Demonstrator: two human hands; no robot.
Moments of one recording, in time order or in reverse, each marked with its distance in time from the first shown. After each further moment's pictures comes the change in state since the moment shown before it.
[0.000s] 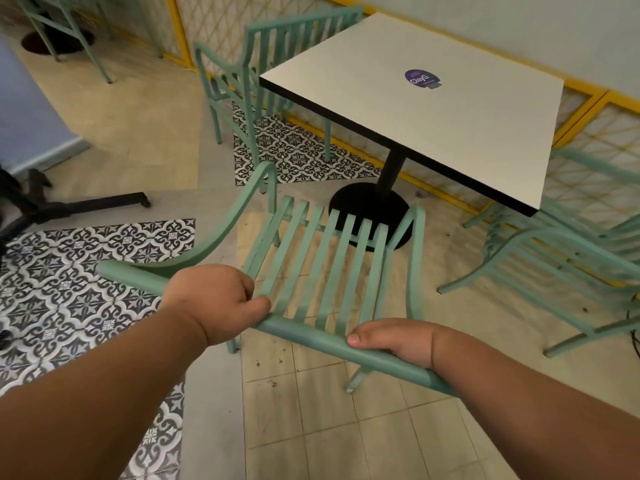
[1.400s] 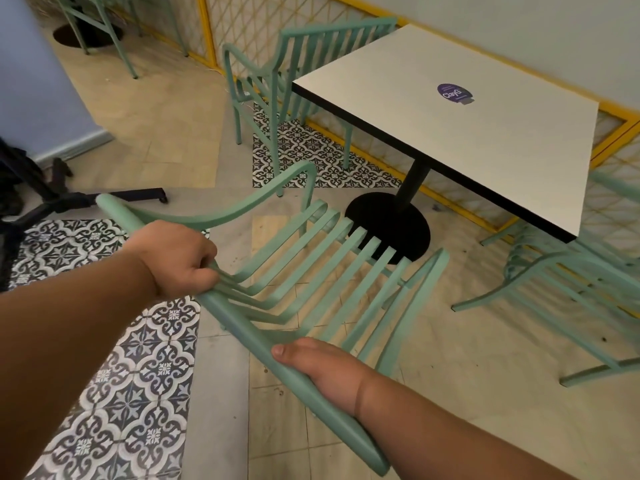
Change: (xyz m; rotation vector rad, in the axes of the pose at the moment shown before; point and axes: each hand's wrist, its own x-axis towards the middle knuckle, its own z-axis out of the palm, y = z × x) left_hand 0.050 -0.134 -0.007 0.161 0.040 0.189; right_hand 0.059 -0.087 0.095 0.341 0.033 -0.106
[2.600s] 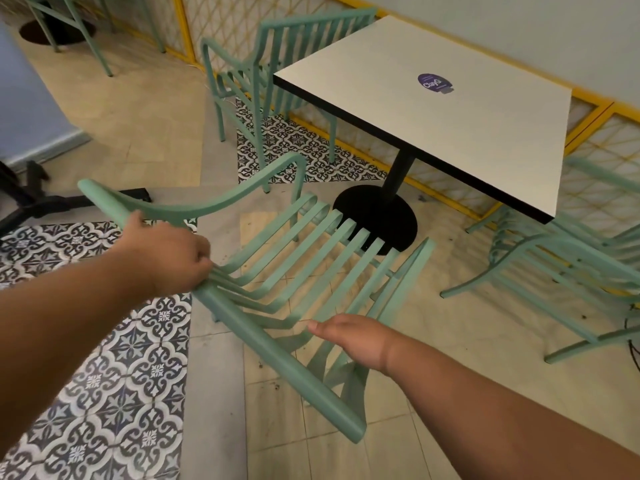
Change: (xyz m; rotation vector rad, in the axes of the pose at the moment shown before) left_hand -0.008 0.034 -0.018 -0.010 -0.219 -0.169; right_hand -0.003 0.019 -0.054 -0.306 0.144 0.139
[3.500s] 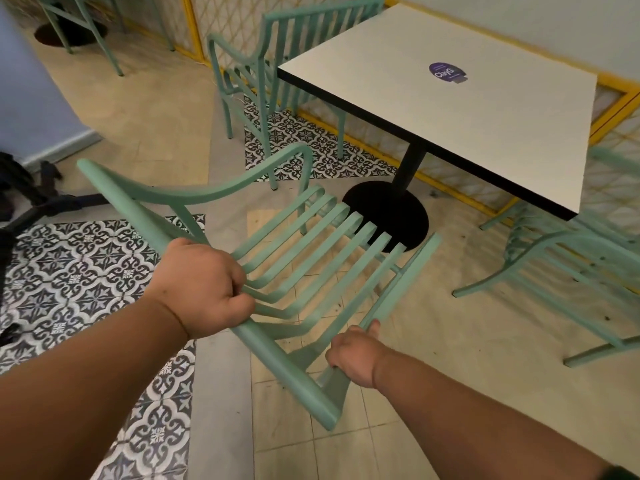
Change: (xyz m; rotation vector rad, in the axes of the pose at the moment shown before) left_hand -0.010 0.045 0.037 -0.148 0.490 0.267; right_hand 0.050 0.032 0.020 -0.999 -0.093 -0.160
